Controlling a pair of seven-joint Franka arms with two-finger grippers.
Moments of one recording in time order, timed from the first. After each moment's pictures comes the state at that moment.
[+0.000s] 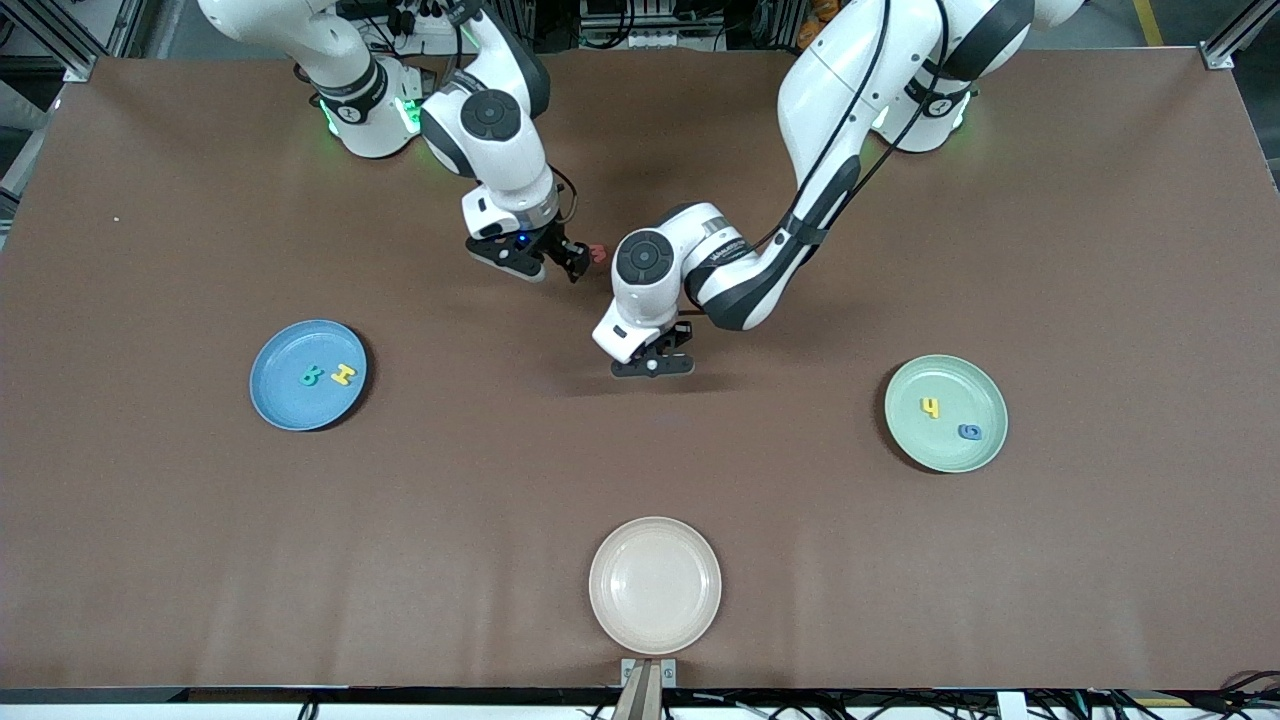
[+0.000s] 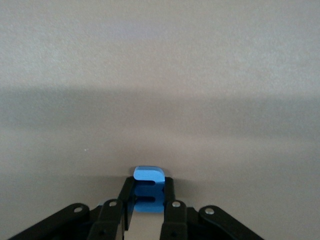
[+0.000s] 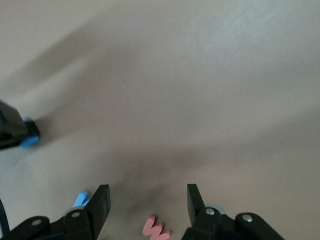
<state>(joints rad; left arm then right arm) -0.63 0.83 -0.25 -1.51 0.21 2.29 -1.00 0.70 0.19 0.13 -2.37 -0.02 2.67 1.30</state>
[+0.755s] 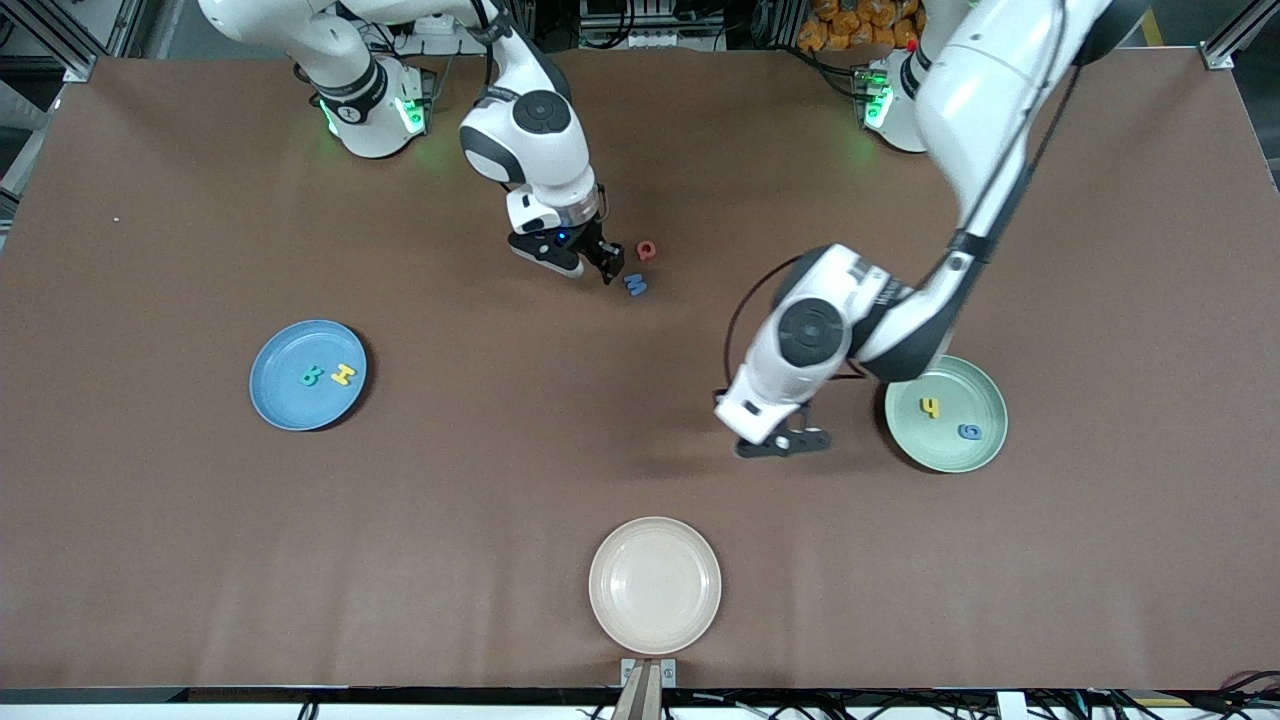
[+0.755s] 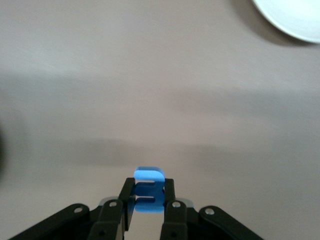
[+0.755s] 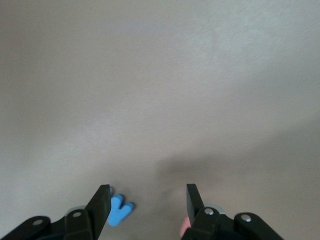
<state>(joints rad) -0.20 0.68 -0.37 -1.49 0.21 2.10 -0.68 0.71 0.34 0.17 -2.25 -0.25 2.73 1.62</state>
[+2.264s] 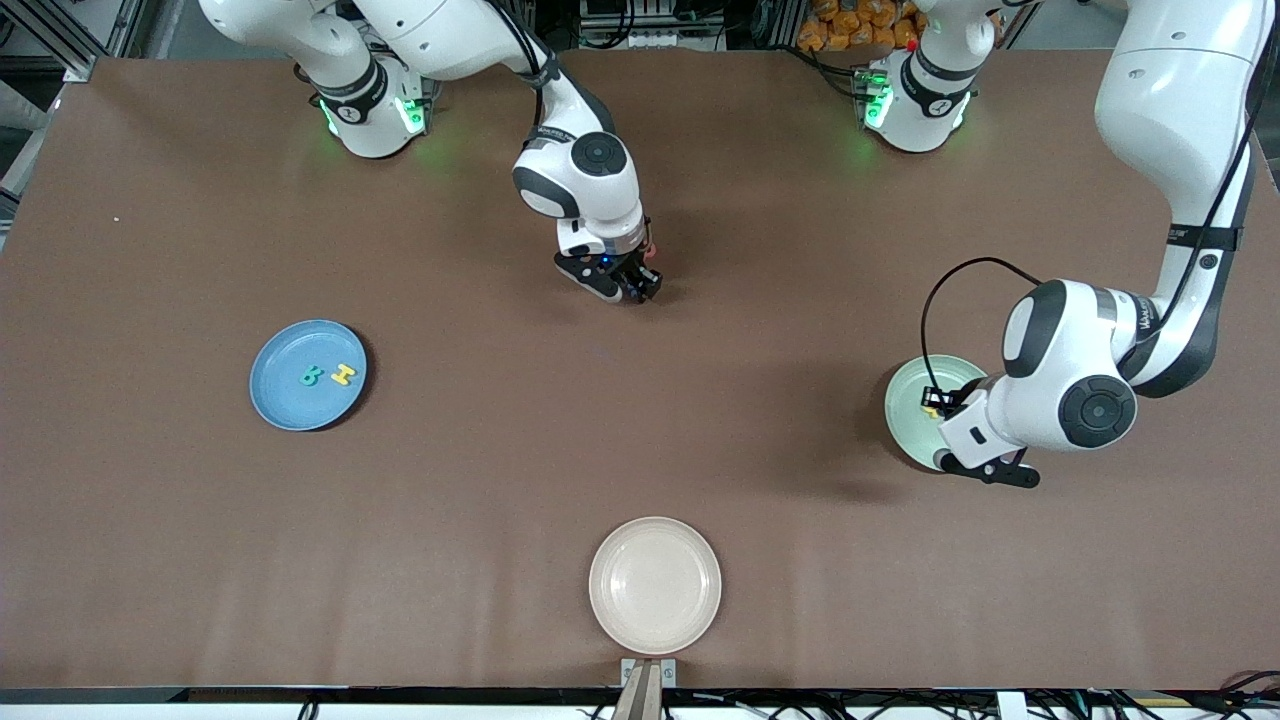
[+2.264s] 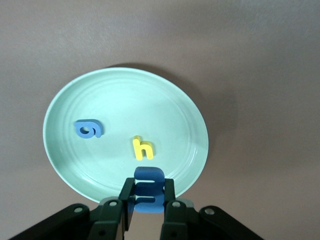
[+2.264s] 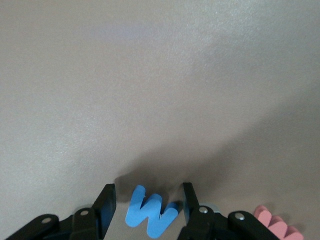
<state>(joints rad) 0.15 0.60 -0.35 -1.61 0.21 1.88 -0.06 0.75 0.56 0.19 -2.04 -0.26 2.69 1.78</state>
